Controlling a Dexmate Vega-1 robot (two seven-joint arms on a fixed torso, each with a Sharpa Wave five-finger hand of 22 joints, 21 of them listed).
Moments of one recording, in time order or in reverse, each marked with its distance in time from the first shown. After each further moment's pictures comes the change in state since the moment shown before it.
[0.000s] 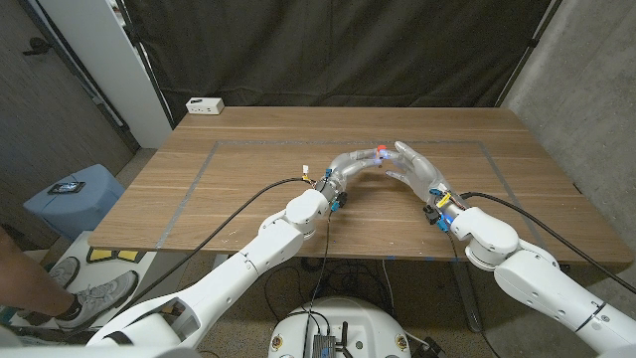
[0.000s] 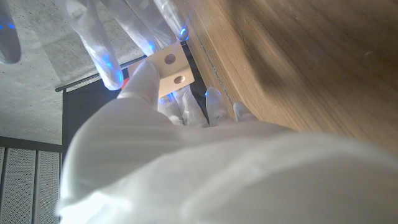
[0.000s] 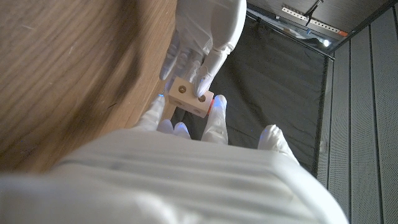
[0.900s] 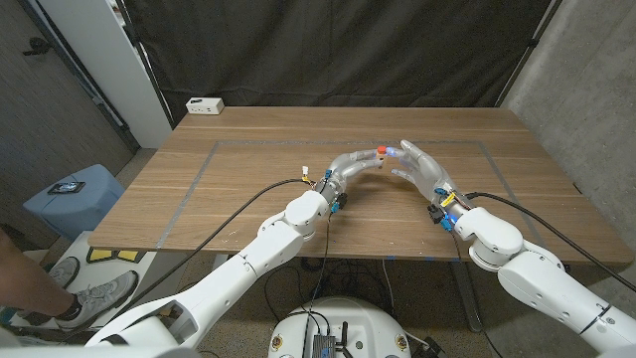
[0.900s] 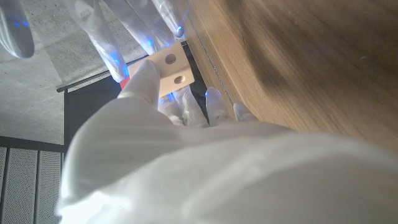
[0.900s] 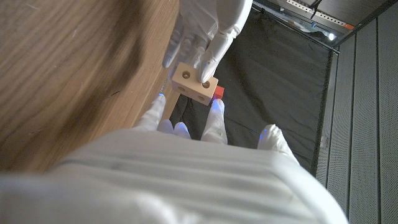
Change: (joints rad) left arm 0.014 0.011 0.000 -0.025 0.002 0.003 0.007; left_hand 0.003 0.002 0.001 0.001 -0.002 0.004 0.001 0.000 -0.001 0.000 0.000 -0.001 0.001 0.000 0.000 0.000 0.000 0.000 0.000 0.000 0.000; right arm -0.013 -0.001 0.021 0.000 -0.006 0.002 -0.017; right_hand 0.000 0.000 0.008 0.000 0.000 -0.077 -0.023 -0.043 0.000 0.009 0.002 -0.001 0.000 0.000 0.000 0.000 0.003 0.003 0.007 -0.001 0.000
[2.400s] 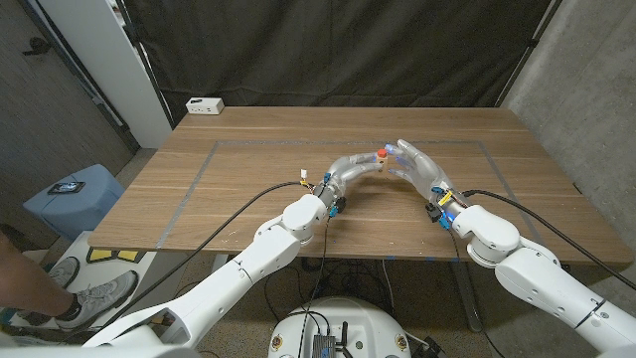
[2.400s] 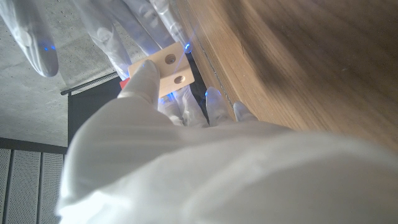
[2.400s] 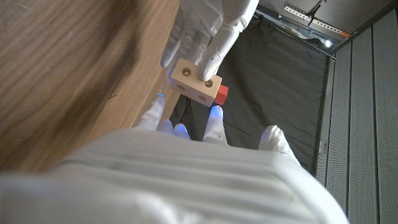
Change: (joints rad) left arm 0.033 0.029 -0.002 -0.056 0.002 0.010 0.002; left_hand 0.005 -0.005 -0.003 -0.003 0.002 -0.004 0.000 0.000 0.000 0.002 -0.002 0.000 0.000 0.000 0.000 0.000 0.000 0.000 0.000 0.000 0.000; right arm 0.033 0.004 -0.021 0.023 -0.011 0.001 0.028; right_hand -0.008 -0.008 -0.003 0.003 0.000 -0.113 -0.048 -0.008 0.000 -0.034 -0.006 -0.007 0.000 0.000 0.000 0.000 0.005 -0.024 0.023 -0.009 0.000
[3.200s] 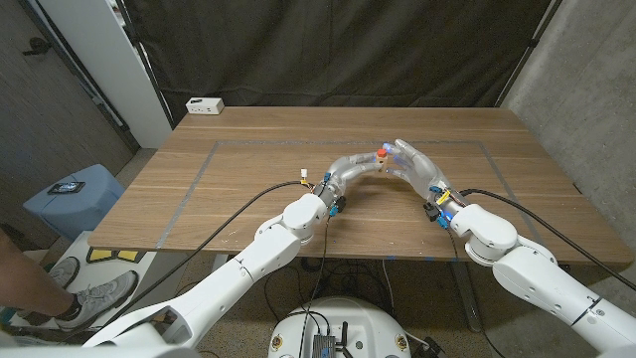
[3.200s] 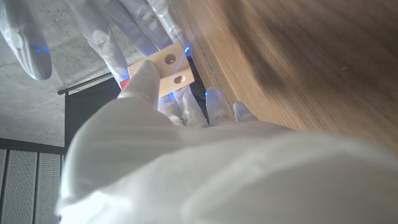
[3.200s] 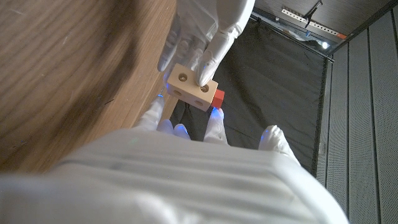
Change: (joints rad) left arm -0.012 -0.010 0.000 0.020 -0.005 0.003 -0.004; left_hand -0.004 0.004 0.001 0.001 -0.002 0.002 0.001 0.000 0.001 0.000 0.000 -0.001 -0.001 0.000 0.000 0.000 0.000 0.000 0.000 0.000 0.000; right arm 0.015 0.004 -0.012 0.011 0.010 0.002 0.015; right_hand 0.000 0.000 0.000 0.000 0.000 0.010 -0.012 0.008 -0.005 -0.003 -0.004 0.000 0.000 0.000 0.000 0.000 0.000 -0.007 0.004 -0.003 0.000
